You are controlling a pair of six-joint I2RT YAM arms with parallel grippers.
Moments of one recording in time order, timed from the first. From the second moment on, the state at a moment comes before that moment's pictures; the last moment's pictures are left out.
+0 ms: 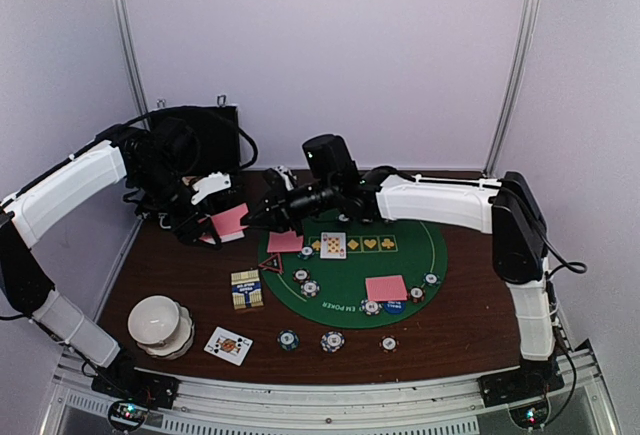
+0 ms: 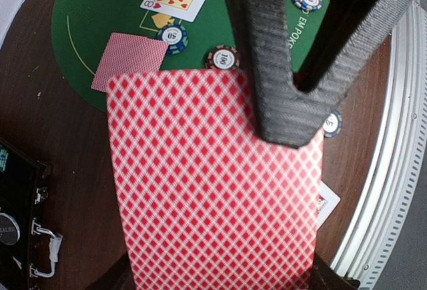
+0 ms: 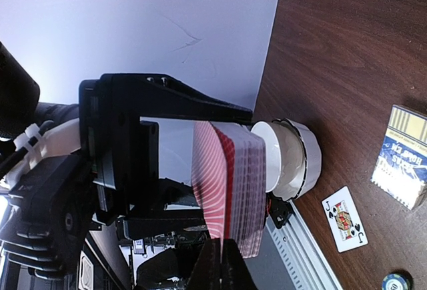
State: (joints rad) left arm -0.45 1.48 1.43 -1.19 0.35 0.71; right arm 0.90 2.15 1.82 -0.02 -0.80 1.21
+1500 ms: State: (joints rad) left arm -0.45 1.48 1.43 -1.19 0.32 0.71; right arm 0.93 2.02 1.60 -0.69 0.50 -0.40
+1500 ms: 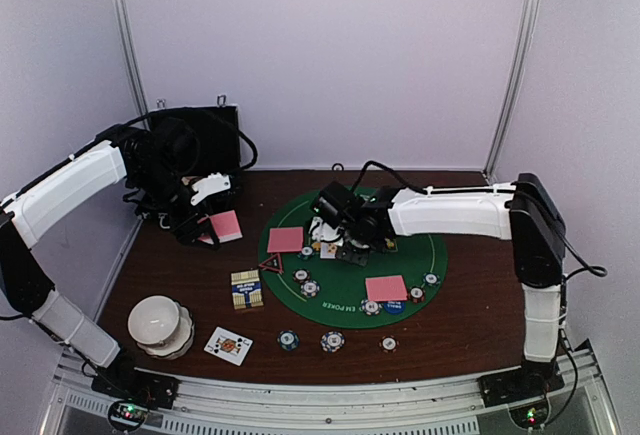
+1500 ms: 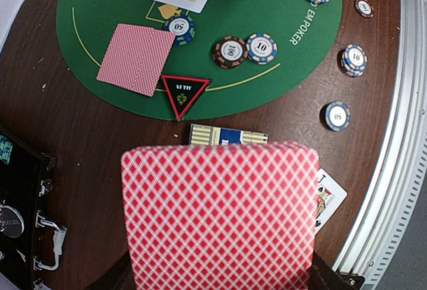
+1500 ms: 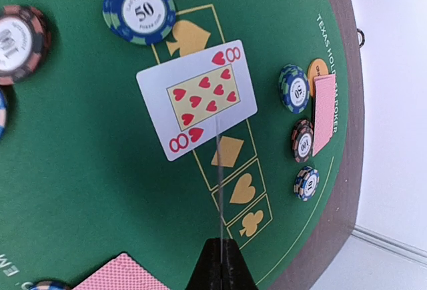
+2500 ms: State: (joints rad) left arm -0.45 1.48 1.43 -1.21 0.32 0.71; right arm 0.99 2.12 1.36 -0.19 0.78 -0.75
